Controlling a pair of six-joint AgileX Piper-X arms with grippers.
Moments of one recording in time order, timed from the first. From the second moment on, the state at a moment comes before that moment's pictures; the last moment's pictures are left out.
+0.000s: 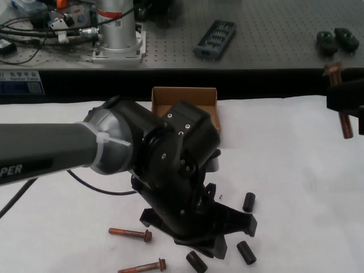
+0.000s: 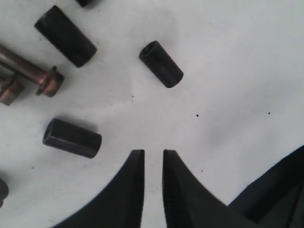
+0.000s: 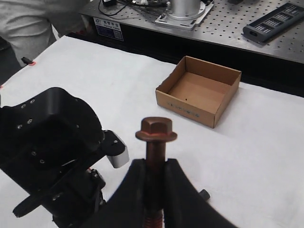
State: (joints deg) left arm -44.2 99.6 -66.5 41.7 23.4 -23.5; right arm 35.8 46.5 -53.6 40.4 -6.1 6.8
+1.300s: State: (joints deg) left arm -44.2 99.6 -64.4 39.7 22.0 -32.3; right arm 35.8 46.5 -53.6 40.4 -5.6 14.5
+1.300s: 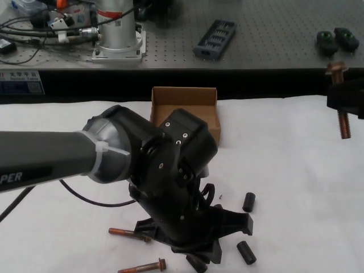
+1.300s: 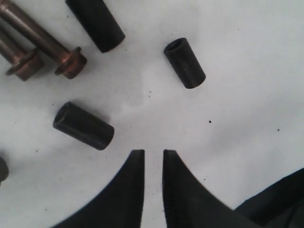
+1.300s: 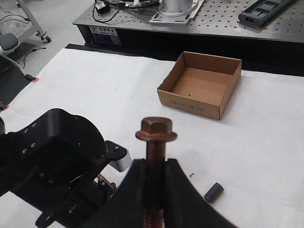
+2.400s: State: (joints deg) left arm -44.2 99.6 -64.3 33.7 15.4 -29.8; right arm 35.8 46.5 -53.6 39.9 -6.6 13.4
